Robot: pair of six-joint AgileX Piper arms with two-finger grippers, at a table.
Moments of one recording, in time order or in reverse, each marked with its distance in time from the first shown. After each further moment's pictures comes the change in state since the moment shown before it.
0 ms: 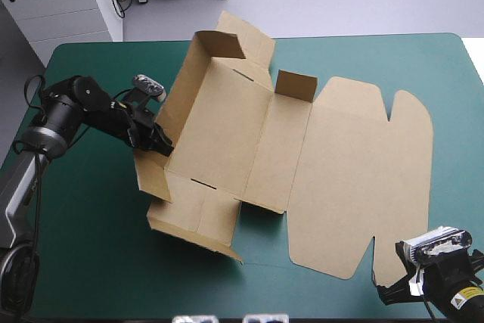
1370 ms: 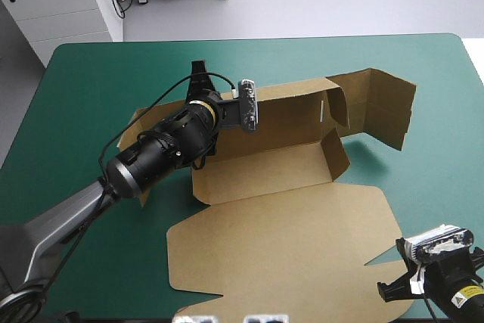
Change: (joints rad) left arm -0.703 -0.002 -0.077 1.177 -0.307 -0.244; right arm 0.000 0.000 0.000 0.000 -0.027 0.000
